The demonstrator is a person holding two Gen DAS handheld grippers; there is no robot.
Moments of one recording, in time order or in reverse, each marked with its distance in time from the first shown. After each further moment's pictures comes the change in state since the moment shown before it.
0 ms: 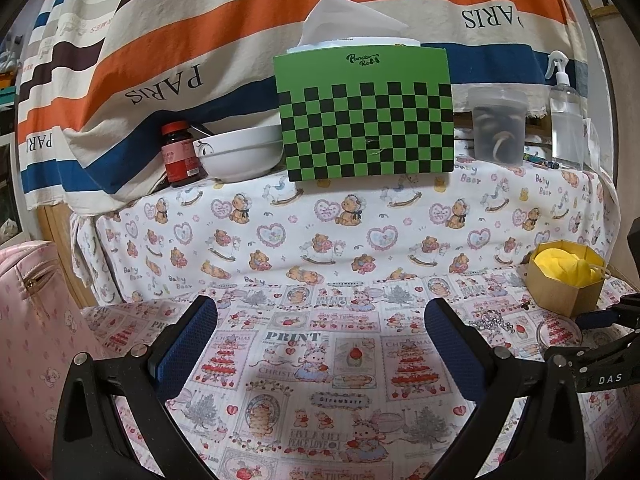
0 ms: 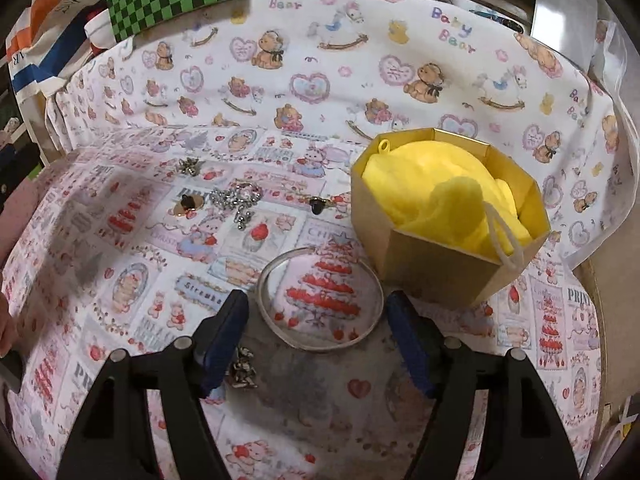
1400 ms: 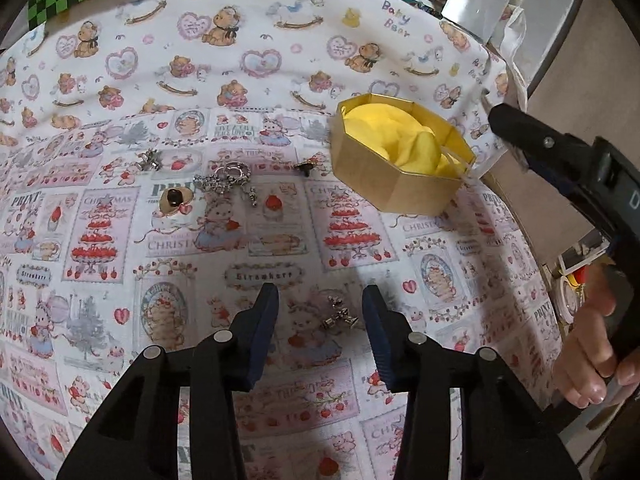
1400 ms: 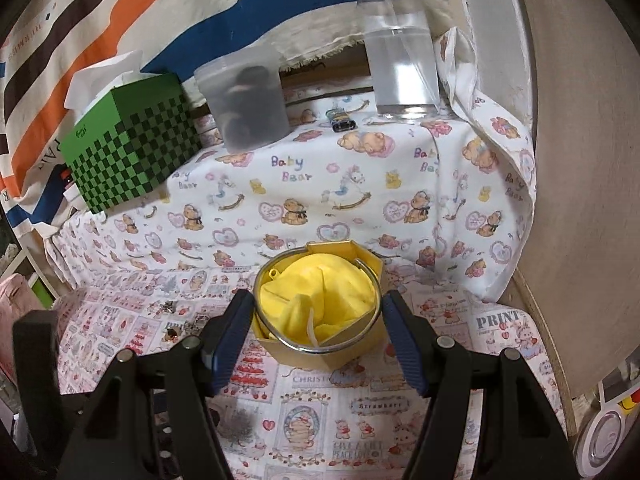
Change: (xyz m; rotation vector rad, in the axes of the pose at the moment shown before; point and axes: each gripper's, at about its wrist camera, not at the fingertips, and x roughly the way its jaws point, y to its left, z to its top) left arm 0.051 -0.167 -0.006 -0.066 0.652 -0.475; right arm -0.089 -0.097 0.008 0.299 -0.322 0.009
